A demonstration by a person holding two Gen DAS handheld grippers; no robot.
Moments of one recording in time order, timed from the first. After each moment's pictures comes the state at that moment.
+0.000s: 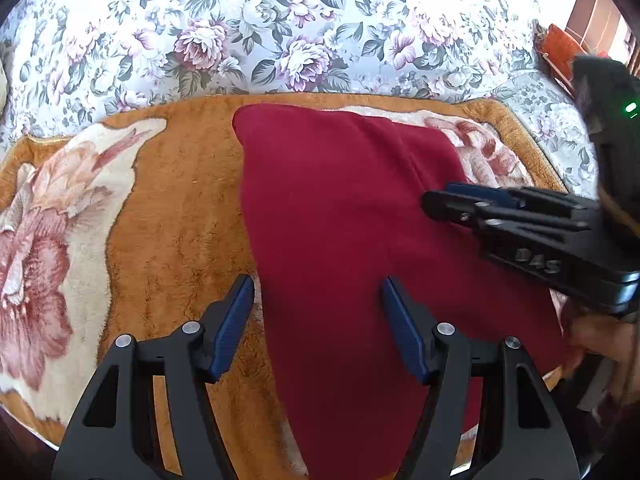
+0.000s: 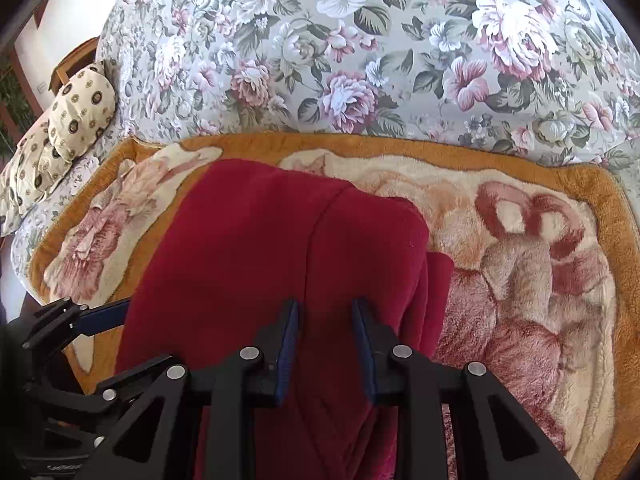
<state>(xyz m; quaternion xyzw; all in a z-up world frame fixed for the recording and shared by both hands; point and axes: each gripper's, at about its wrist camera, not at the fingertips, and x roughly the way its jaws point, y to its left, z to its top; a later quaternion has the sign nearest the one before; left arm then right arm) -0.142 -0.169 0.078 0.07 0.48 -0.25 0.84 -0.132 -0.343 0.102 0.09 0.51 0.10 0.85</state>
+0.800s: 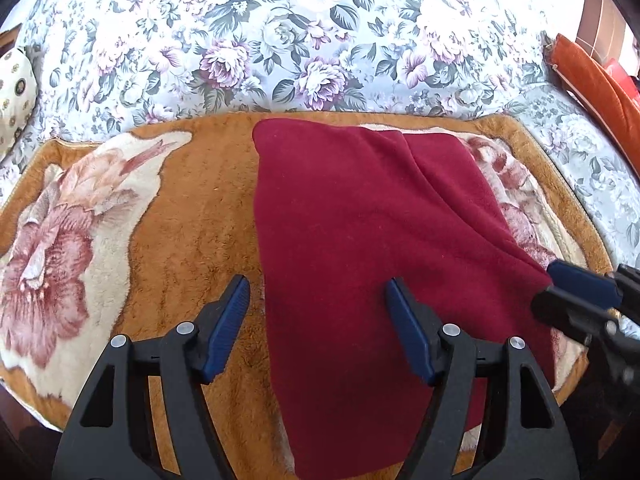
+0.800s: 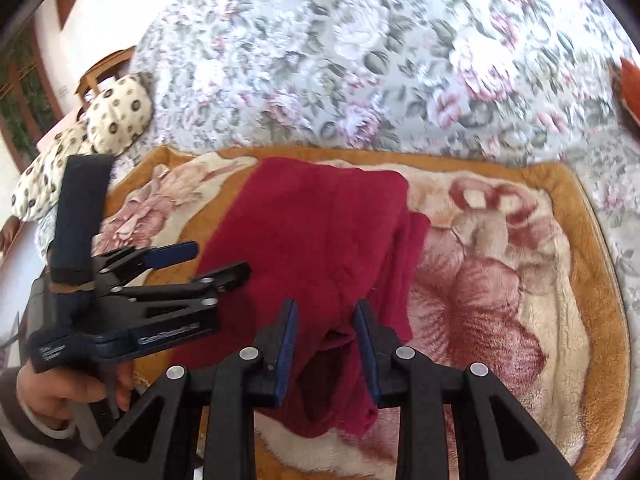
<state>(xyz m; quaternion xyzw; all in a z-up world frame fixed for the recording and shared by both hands) -0.161 -0.166 0.083 0.07 0.45 -0.20 0.87 -0.238 -0.342 0.155 0.08 0.47 0.10 0.88</state>
